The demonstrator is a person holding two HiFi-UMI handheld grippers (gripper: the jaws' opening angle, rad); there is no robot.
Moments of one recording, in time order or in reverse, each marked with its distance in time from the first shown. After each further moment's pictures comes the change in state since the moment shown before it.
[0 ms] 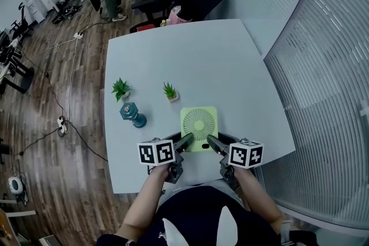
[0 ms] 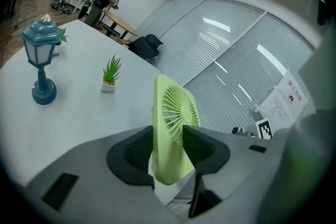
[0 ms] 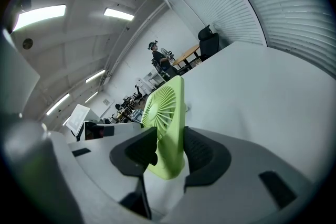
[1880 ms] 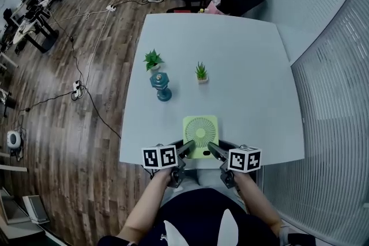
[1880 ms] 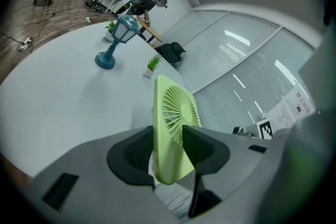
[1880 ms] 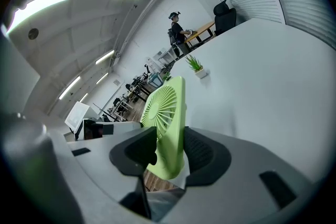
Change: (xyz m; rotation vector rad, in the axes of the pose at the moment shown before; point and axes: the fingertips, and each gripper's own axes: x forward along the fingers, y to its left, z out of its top) left arm -0.088 0.044 -0.104 -0.199 -0.094 0.137; right arm 0.013 0.049 -0.115 -0.072 0.233 0.091
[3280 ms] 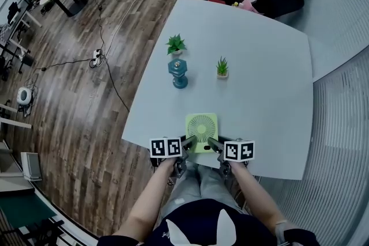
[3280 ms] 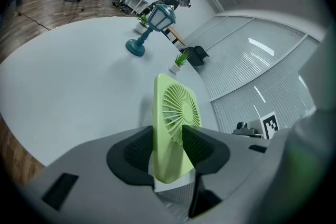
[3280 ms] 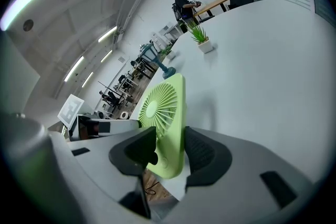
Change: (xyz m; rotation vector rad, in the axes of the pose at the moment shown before) left arm 0.026 0.057 -0.030 -0.181 -0.054 0.171; right arm 0.056 -0.040 -0.021 -0.098 0.269 0.042
